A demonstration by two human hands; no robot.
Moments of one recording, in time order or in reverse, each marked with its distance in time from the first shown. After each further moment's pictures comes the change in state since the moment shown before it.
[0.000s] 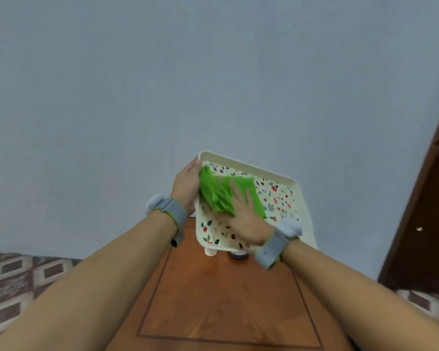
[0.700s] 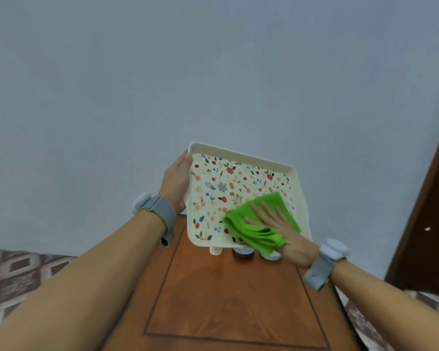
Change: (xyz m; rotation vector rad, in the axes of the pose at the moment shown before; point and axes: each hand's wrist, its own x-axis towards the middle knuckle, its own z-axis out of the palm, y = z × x) left_hand -0.012 0.024 -0.027 0.031 0.021 0.051; right_hand -0.055 0.096 0.002 -0.158 -0.091 -0.210
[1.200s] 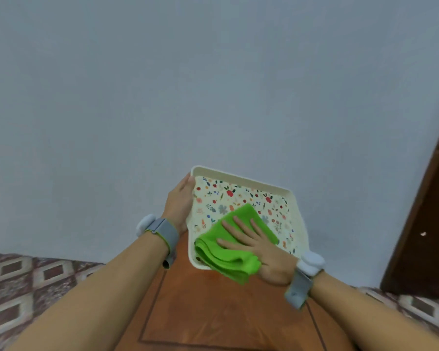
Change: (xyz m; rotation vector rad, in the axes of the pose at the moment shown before) left_hand -0.013 -0.032 0.002 0.019 0.059 -0.092; right_hand 0.013 -0.042 0.017 0.059 -0.075 -0.149
